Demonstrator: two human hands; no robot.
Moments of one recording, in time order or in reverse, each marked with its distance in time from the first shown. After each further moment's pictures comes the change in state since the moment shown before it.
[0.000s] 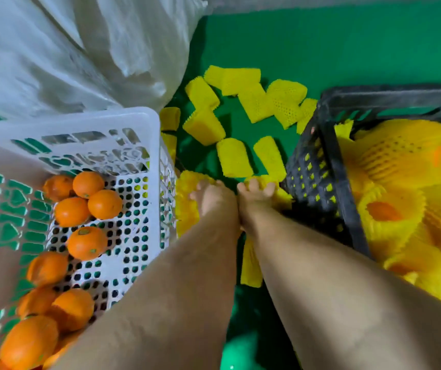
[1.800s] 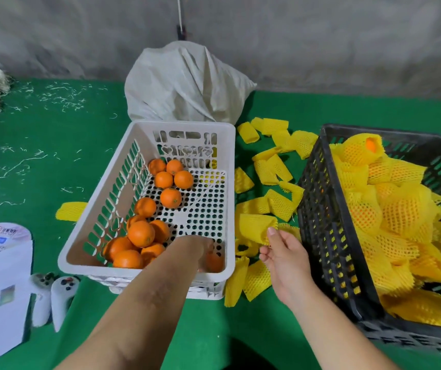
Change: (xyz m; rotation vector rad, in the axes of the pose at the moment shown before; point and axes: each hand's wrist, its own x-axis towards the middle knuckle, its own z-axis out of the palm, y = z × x) left_hand -0.240 -0.184 0.060 0.021 -0.242 0.073; right_hand -0.274 -0.005 0.129 1.905 0.272 -0.177
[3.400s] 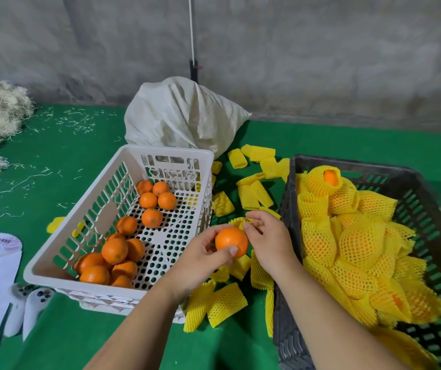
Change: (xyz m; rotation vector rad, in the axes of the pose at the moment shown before) left_hand -0.070 0.096 0.004 -1.371 0.494 0.682; right_hand 0.036 -0.121 -0.013 -0.847 -0.205 -0.527
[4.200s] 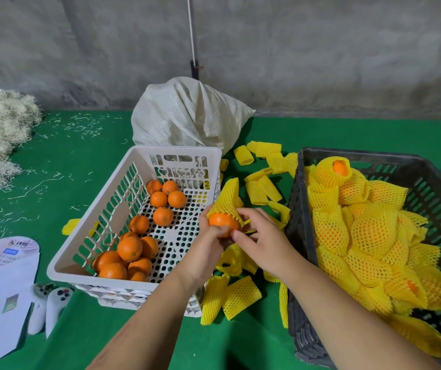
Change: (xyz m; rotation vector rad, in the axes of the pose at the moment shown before) left_hand 0.005 -0.004 -0.012 -0.408 0.019 0.030; right_hand -0.021 -0.006 0.015 -0.003 -0.257 -0.233
